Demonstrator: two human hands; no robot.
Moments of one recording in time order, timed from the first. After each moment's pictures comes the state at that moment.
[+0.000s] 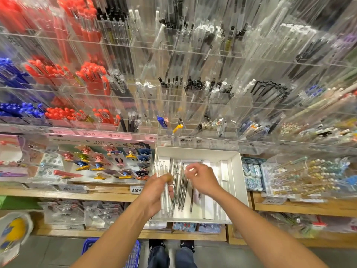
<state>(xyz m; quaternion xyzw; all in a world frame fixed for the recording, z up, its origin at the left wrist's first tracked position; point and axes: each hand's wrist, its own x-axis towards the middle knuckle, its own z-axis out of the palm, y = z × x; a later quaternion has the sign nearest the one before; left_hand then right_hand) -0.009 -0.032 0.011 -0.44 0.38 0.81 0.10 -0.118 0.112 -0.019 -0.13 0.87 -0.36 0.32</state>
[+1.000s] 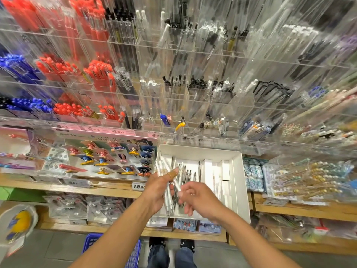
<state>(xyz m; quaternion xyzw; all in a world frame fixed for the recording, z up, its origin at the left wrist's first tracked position) -0.008 -0.022 0.017 -0.46 0.39 0.79 0.07 -0.060 0.133 0.024 -0.13 0.74 -0.45 0.49</state>
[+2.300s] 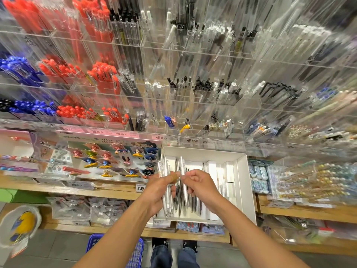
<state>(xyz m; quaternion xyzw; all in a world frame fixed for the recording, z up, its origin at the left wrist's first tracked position) -0.004 -0.038 0.014 -0.43 0.41 0.80 0.09 -0.083 0.101 0.002 -0.01 0.75 -0.52 0.41</state>
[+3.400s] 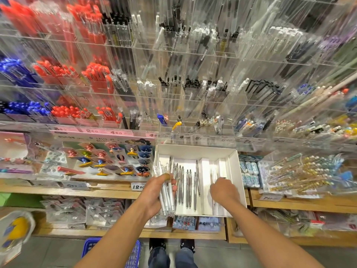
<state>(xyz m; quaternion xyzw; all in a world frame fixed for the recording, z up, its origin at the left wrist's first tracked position) 0.011 -0.026 0.012 -0.40 0.32 0.85 0.12 -0.108 0.175 -0.040 -0.03 0.96 -0.05 0.29</state>
